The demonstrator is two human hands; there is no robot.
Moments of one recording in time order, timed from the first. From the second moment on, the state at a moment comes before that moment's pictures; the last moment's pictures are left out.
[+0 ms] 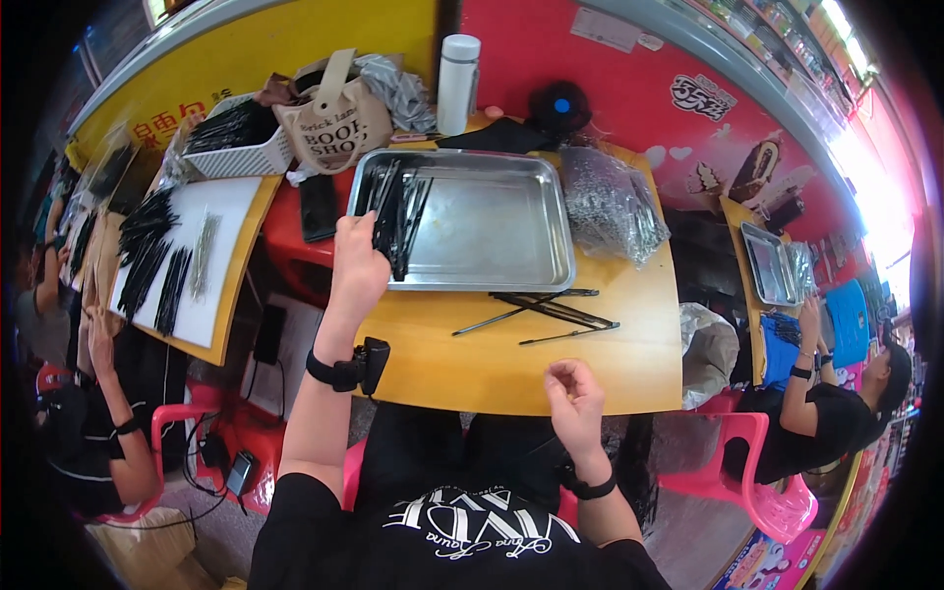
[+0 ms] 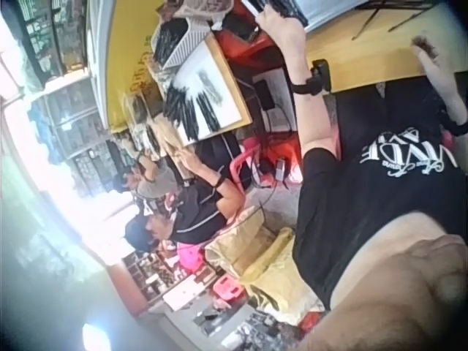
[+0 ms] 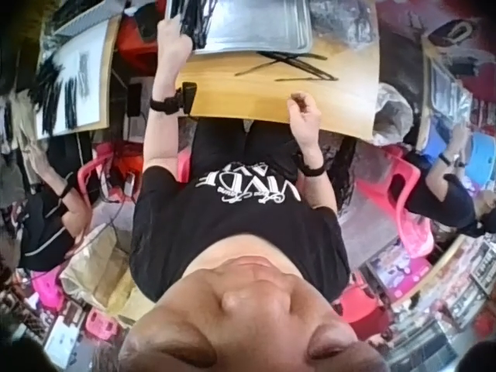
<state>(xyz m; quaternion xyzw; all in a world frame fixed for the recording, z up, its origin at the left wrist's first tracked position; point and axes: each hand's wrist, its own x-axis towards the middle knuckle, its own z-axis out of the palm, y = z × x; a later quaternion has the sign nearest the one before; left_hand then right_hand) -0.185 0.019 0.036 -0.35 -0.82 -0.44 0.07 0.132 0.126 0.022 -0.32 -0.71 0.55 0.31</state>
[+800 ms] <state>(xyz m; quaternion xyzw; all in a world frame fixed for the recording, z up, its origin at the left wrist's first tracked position) -0.033 -0.024 0.045 -0.47 -0.71 -0.52 -0.13 0.160 0.175 0.042 -0.17 -0.96 0.04 0.23</state>
